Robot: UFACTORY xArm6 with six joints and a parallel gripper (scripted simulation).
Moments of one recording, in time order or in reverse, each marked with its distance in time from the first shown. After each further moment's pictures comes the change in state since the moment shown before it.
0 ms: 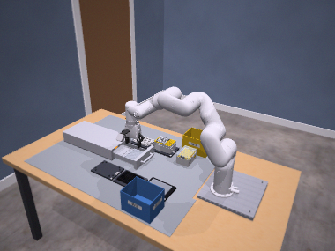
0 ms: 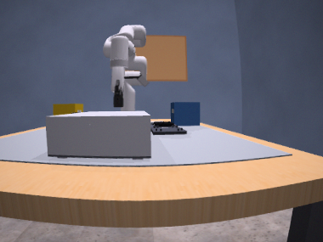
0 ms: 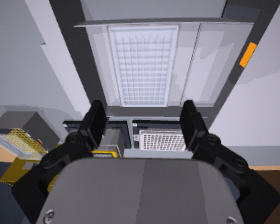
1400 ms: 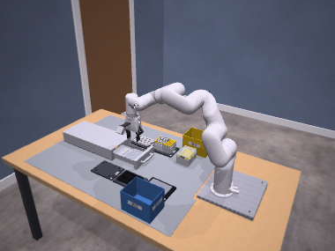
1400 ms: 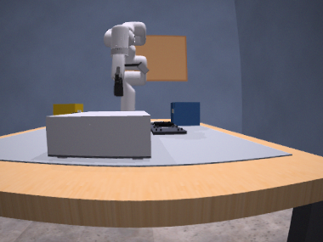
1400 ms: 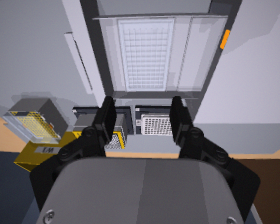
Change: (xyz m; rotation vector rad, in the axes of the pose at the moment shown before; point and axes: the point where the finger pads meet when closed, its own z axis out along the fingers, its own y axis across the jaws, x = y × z) arm 0.000 -0.003 -0.052 0.000 0.000 0.000
